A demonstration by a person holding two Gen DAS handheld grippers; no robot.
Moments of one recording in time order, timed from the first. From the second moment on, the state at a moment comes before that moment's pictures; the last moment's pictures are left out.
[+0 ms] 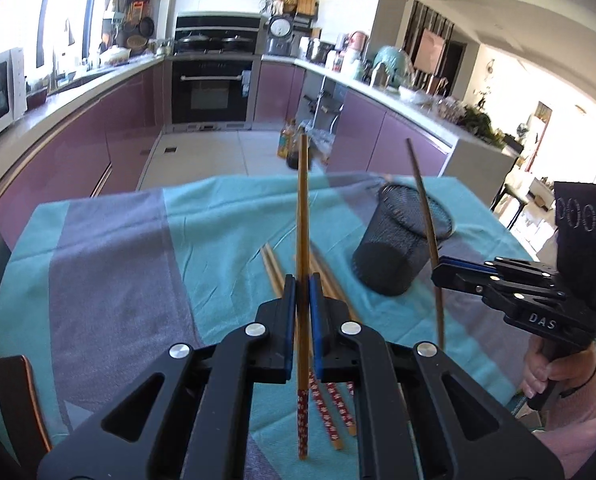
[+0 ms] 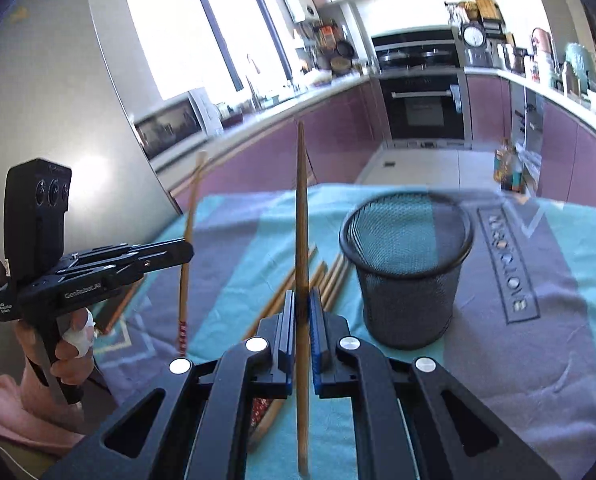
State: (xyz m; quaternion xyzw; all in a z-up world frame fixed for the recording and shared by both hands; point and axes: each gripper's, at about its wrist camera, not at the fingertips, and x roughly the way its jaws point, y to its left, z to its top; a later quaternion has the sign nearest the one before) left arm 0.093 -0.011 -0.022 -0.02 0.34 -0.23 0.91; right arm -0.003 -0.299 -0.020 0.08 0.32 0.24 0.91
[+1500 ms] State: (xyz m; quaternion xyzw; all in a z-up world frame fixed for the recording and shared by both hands) left arm 0.160 -0.173 0.021 -0.01 0.31 -0.30 0.90; right arm 0.082 -0.338 0.009 0.04 0.34 0.20 0.92
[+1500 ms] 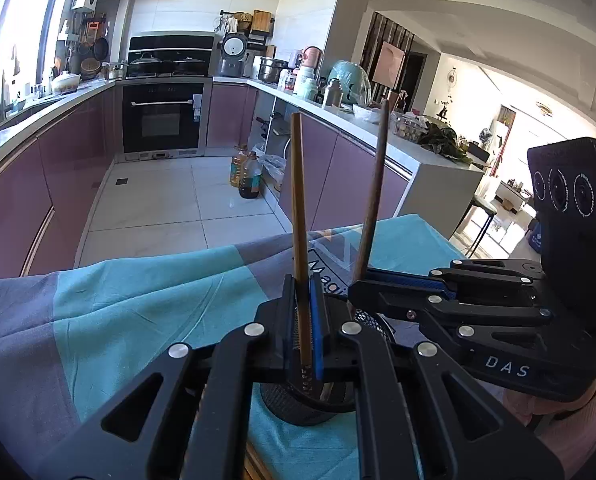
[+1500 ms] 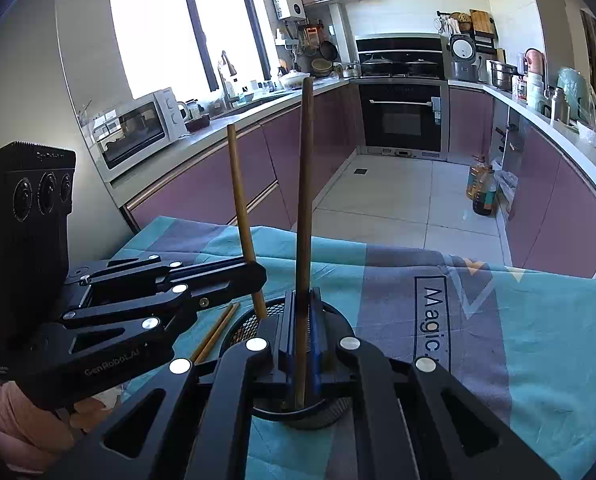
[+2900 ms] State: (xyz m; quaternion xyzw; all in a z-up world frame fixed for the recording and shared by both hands) left arm 0.100 -0.043 -0.105 0.06 0.40 -0.21 0.89; right arm 0.027 -0.258 -0.085 0.03 0.43 0.24 0.87
